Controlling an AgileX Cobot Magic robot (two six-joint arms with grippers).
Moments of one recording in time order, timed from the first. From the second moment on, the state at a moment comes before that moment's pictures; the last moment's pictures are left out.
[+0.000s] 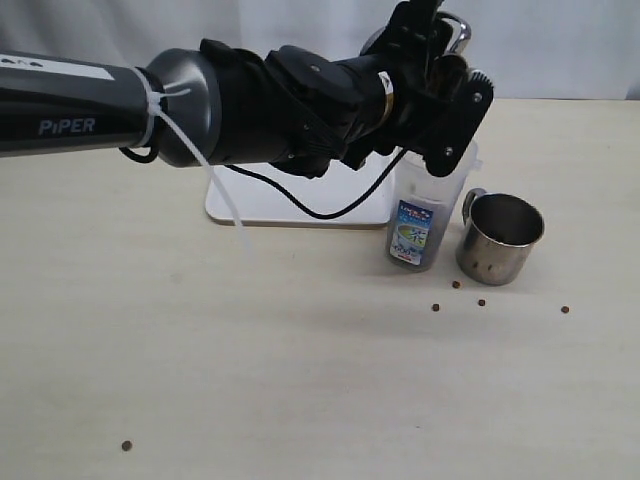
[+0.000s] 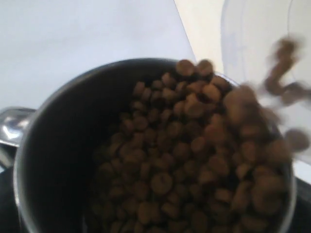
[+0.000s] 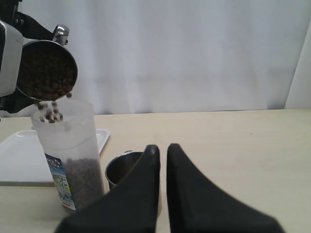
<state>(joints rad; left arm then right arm) -1.00 2.04 -1.51 1.73 0.33 -0.13 0.16 0.00 0.00 0.06 0.16 -0.03</state>
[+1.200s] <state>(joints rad) -1.00 2.06 -1.55 1.74 0.31 0.00 0.16 0.00 0.00 0.06 0.16 -0.03</state>
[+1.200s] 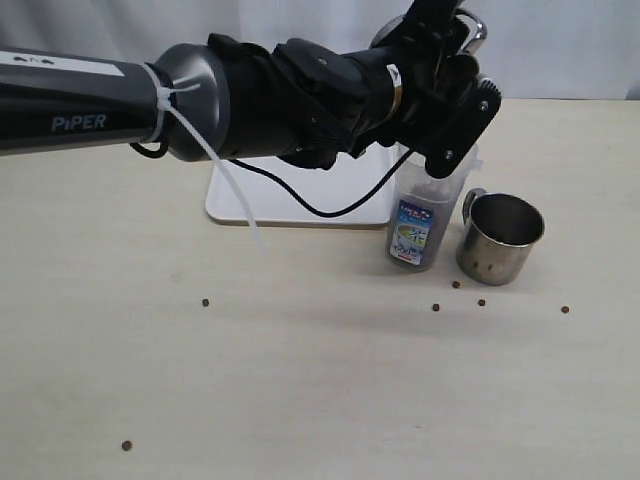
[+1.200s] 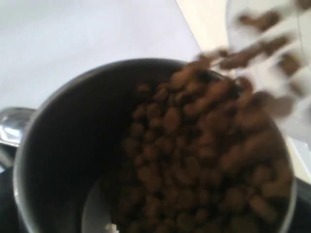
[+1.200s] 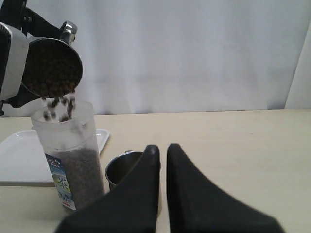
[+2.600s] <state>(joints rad) -1.00 2.06 -1.55 1.74 0.32 0.21 0.16 0.00 0.00 0.06 0.16 -0.03</state>
